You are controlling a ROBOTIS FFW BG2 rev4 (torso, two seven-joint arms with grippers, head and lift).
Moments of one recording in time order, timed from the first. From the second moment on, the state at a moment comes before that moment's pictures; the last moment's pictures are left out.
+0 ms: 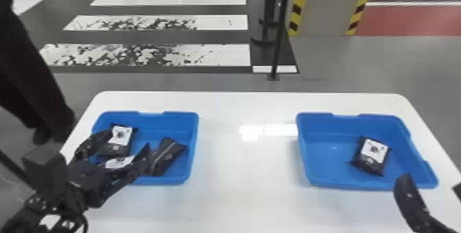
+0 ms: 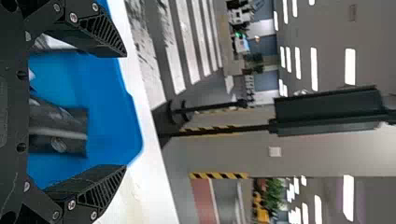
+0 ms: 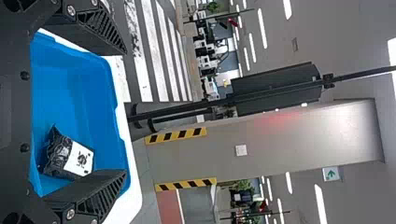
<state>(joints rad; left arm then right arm) 0.45 0.09 0.25 -2.04 0.03 0.13 -0.49 0.86 -0.01 -0.20 -2.22 -0.34 -0.15 0.17</state>
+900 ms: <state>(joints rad) 0.82 0.03 0.19 -2.25 0.21 -0.17 -0.42 0.68 -0.04 -0.15 -2.29 -0.28 0.24 0.19</state>
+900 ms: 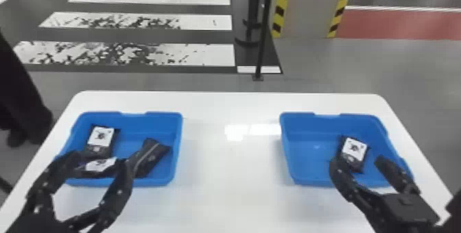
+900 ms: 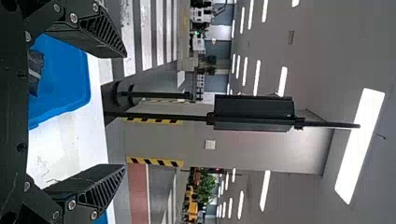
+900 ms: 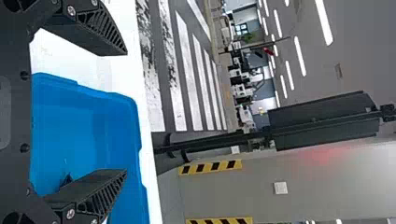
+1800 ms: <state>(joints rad) 0.81 0.05 0.17 -2.25 0.26 -0.17 -0.42 0.15 -0.08 -0.24 -1.78 -0.18 0.53 0.22</state>
